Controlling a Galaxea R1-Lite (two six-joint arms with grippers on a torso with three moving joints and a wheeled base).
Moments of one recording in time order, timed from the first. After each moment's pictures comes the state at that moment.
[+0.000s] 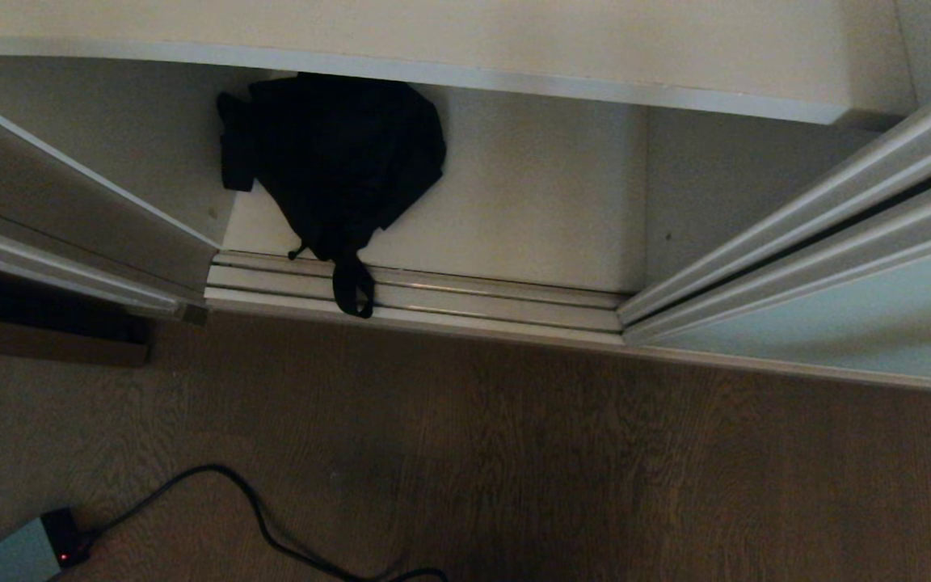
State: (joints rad) left arm 0.02 0.00 0.00 0.00 -0.01 0.04; right arm 0.00 0.00 0.00 0.00 0.01 0.02
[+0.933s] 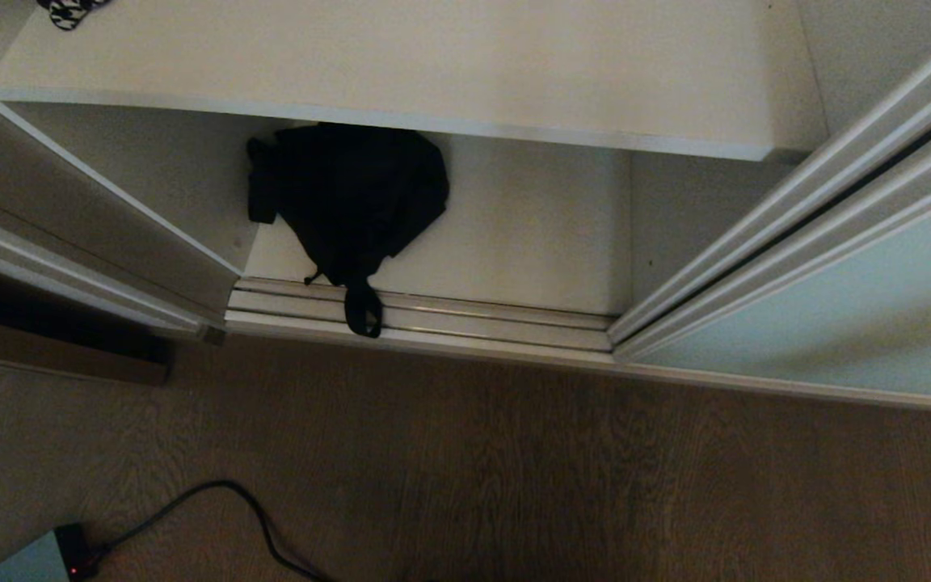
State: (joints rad) left arm 0.02 0.00 0.00 0.00 0.00 0.01; right arm 0.00 0.00 0.00 0.00 0.01 0.02
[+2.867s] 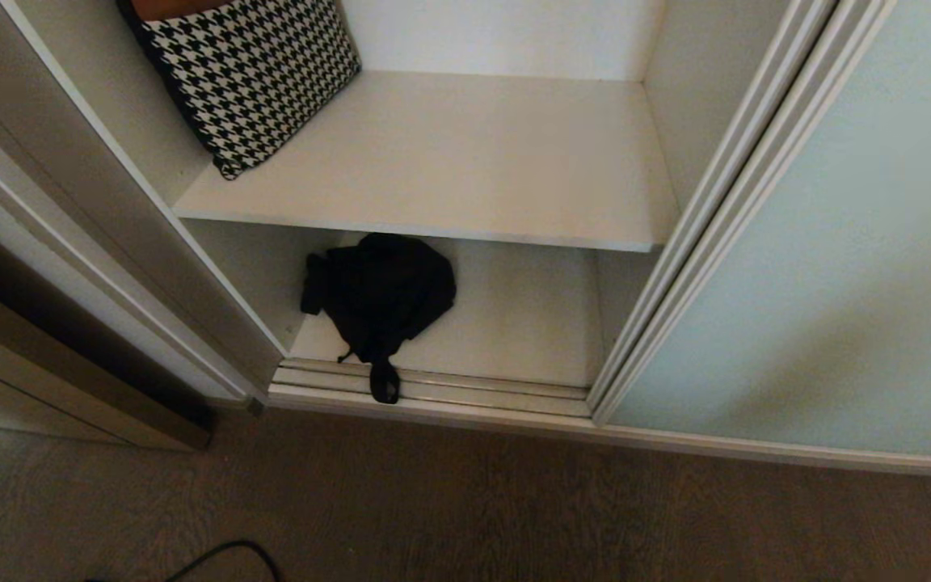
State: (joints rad) left arm 0.02 0.00 0.00 0.00 0.00 0.01; right arm 0.00 0.00 0.00 0.00 0.01 0.02
